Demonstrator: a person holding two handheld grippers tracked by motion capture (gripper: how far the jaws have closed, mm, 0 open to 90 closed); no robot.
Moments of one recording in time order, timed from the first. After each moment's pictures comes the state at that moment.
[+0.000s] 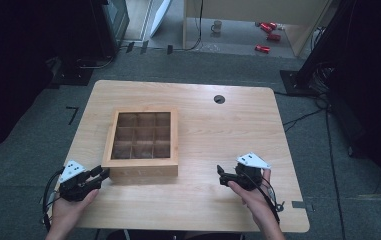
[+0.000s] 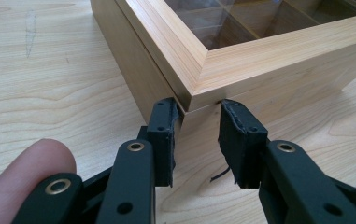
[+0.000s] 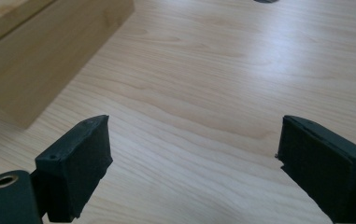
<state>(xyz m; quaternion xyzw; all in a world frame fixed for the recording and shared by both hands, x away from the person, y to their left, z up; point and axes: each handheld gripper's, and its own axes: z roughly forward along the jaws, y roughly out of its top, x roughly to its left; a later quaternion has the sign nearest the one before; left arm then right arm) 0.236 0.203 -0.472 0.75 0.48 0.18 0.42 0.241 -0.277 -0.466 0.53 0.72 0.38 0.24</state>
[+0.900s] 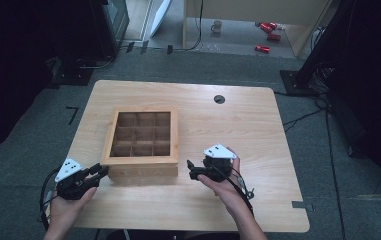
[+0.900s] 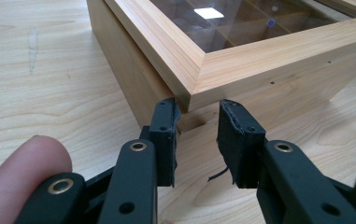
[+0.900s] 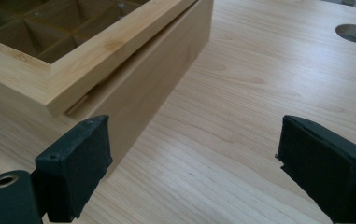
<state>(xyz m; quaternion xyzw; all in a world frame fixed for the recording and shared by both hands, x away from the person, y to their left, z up) 0.235 0.204 -0.460 0.74 0.47 0.19 0.43 0.265 -0.199 -0.455 0.47 0.75 0.41 0.22</state>
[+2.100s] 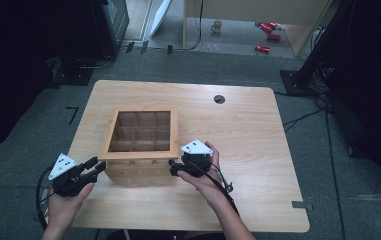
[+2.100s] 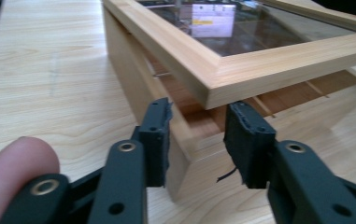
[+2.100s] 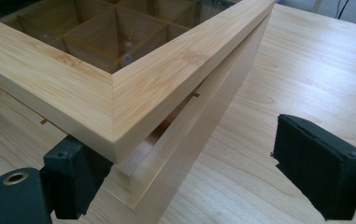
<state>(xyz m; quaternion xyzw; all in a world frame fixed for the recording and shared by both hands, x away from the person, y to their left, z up) 0.236 0.210 -0.449 0.72 0.49 0.22 0.45 0.281 -0.147 -0.455 0.44 0.76 0.42 0.22</state>
